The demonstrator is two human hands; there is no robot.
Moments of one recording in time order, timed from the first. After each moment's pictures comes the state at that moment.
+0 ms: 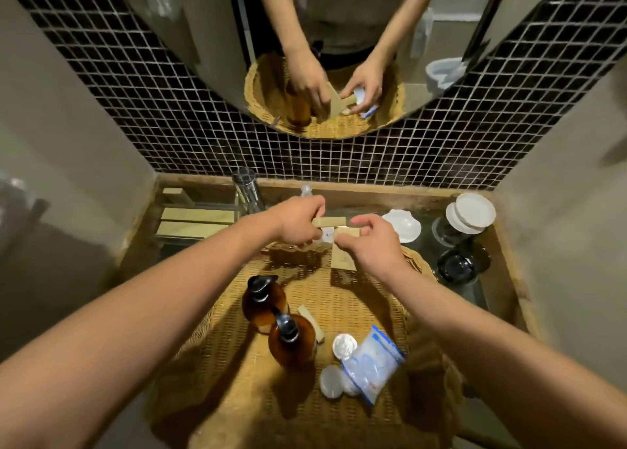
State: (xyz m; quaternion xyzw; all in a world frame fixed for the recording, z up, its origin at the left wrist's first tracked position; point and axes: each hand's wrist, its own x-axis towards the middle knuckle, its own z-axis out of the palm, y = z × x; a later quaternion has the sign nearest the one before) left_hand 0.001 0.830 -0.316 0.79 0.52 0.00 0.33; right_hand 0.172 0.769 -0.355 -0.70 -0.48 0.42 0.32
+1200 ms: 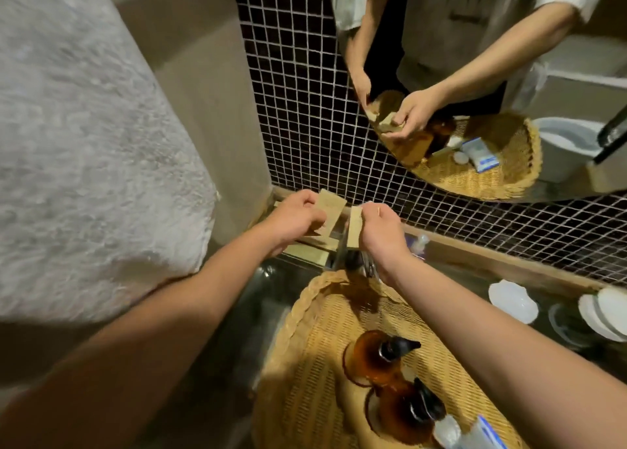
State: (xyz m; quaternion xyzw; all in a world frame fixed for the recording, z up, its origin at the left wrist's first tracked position) left_hand -0.218 0.849 -0.316 0.48 0.62 0.35 0.51; right_hand -0.044 0.850 -0.306 -0.61 -0.49 0.51 0.35
